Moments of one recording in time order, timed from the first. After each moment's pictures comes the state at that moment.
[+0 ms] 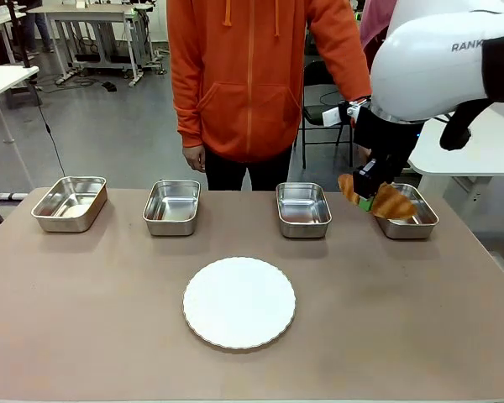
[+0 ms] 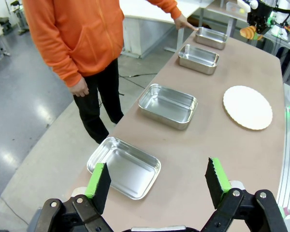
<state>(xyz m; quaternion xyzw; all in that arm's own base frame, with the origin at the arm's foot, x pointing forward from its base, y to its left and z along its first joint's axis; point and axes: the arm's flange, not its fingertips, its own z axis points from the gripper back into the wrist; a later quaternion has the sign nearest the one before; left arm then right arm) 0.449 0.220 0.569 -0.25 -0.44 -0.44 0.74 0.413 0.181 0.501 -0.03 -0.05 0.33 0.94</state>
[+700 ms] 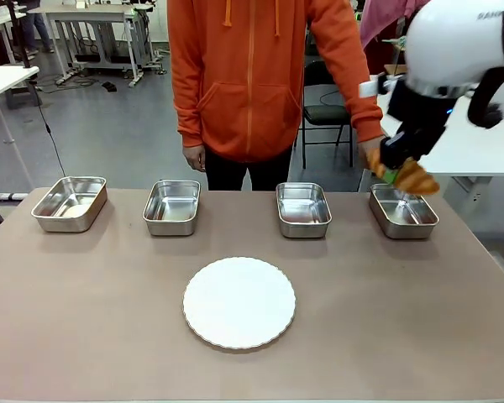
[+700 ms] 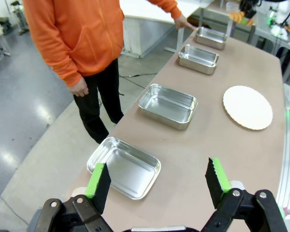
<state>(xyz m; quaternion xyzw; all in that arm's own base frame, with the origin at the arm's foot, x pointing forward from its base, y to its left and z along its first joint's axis) 0.449 0.220 0.569 -0.25 -0.44 -0.44 0.74 0.476 0.082 0.527 -0.01 -0.08 0.19 0.98</state>
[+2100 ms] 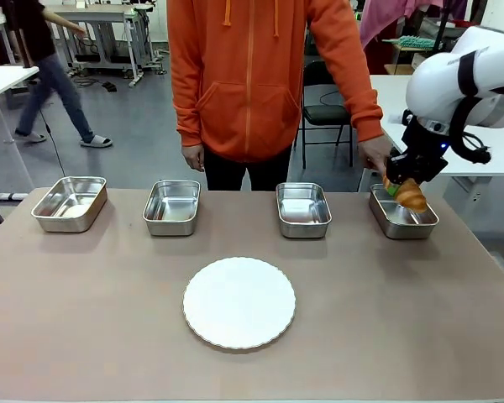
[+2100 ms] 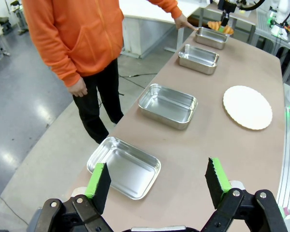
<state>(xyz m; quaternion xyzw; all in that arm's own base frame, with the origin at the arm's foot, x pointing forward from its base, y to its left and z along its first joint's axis) 0.450 0.220 0.569 -0.25 -0.44 -0.44 0.74 0.574 0.016 0.410 0.05 -0.07 0.07 0.99</state>
